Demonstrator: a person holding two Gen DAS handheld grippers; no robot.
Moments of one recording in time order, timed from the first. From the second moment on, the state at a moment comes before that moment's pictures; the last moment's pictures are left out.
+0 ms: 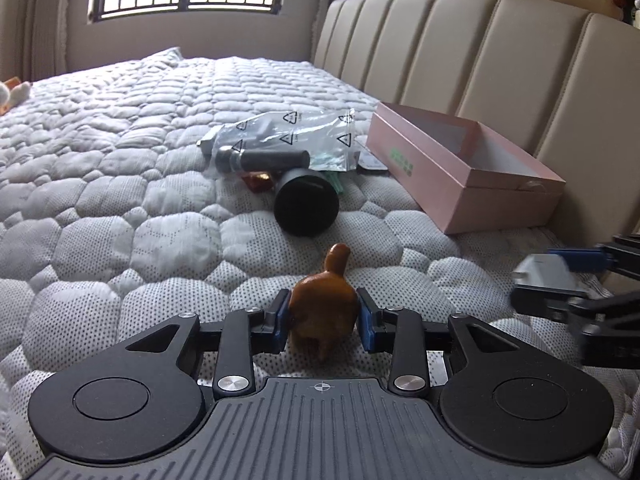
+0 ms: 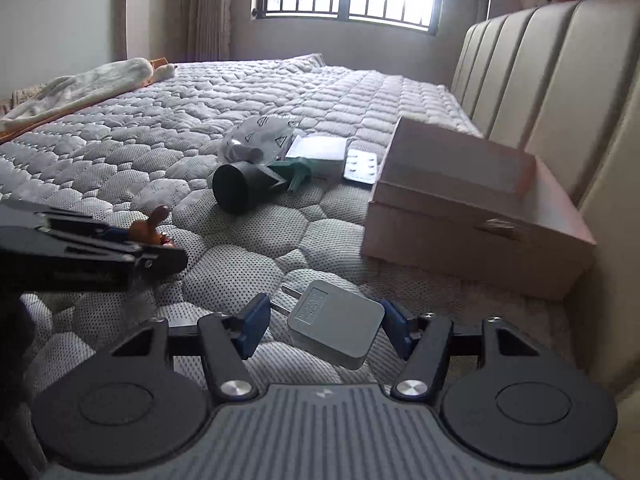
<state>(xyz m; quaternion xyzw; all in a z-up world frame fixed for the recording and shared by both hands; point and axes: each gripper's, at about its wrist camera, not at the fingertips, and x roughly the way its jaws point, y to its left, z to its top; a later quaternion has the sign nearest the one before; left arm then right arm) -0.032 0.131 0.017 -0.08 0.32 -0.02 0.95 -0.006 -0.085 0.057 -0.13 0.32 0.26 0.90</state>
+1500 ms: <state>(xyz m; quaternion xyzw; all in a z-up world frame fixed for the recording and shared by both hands) -0.040 0.103 0.075 -0.18 0.30 -0.06 0.94 -0.040 -0.202 0.069 -0.11 0.28 0.17 0.94</state>
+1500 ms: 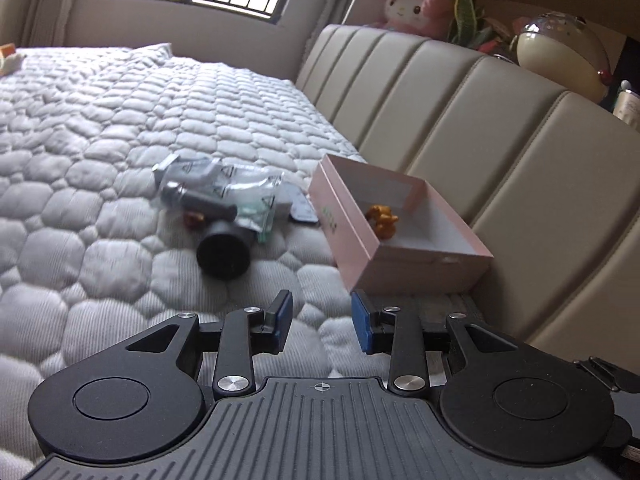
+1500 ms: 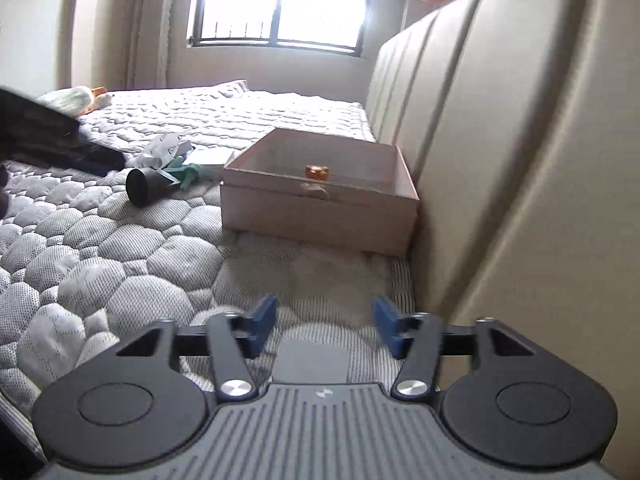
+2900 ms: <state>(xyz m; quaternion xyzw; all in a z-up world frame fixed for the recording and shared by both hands) 0.016 0.159 0.063 -0.19 0.30 0.01 0.93 0.025 -0.149 0.083 -0.09 0.22 0.14 0.96</state>
